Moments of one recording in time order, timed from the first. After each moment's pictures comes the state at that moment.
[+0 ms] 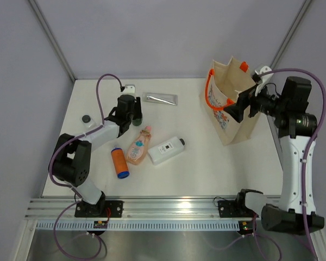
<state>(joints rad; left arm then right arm) -0.39 1.62 0.99 0.11 -0.31 -0.23 -0.14 1.16 1.53 -0.83 -0.84 -0.37</state>
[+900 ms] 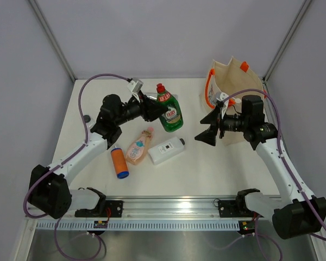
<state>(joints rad) -0.46 1.29 0.96 0.34 0.58 -0.41 0.19 1.09 1.04 -0.51 -1.05 -0.31</state>
